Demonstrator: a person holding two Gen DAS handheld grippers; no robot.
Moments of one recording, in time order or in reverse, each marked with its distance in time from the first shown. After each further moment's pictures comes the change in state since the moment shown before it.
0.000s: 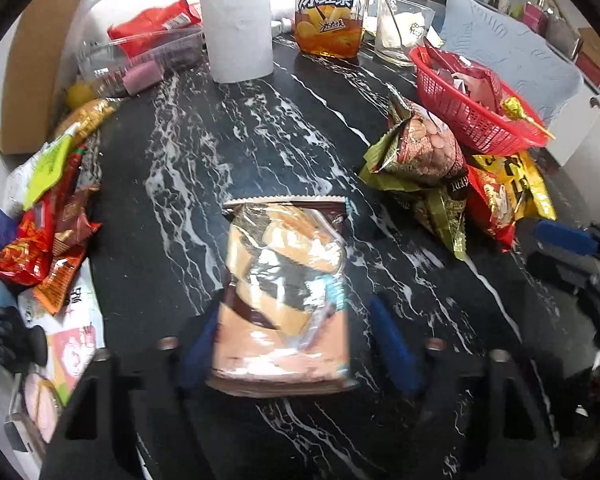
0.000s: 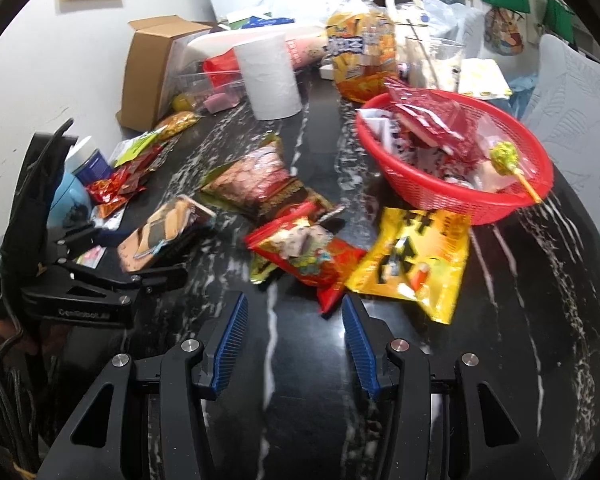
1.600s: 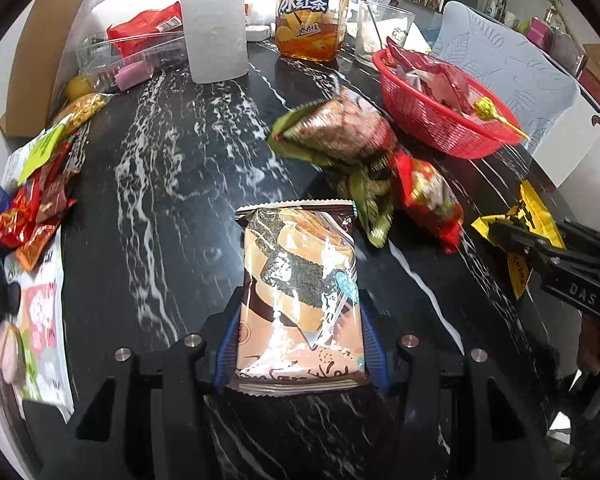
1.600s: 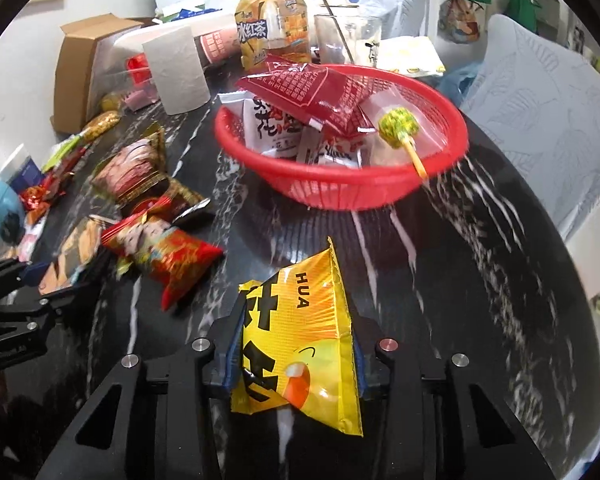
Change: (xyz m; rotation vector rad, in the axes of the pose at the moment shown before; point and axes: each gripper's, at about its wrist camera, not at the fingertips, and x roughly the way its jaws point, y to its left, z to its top) left arm -0.011 -0.043 -0.017 -0.071 -0.022 -0.019; right arm 0.004 -0.067 -0.007 0.053 0.035 -0.153
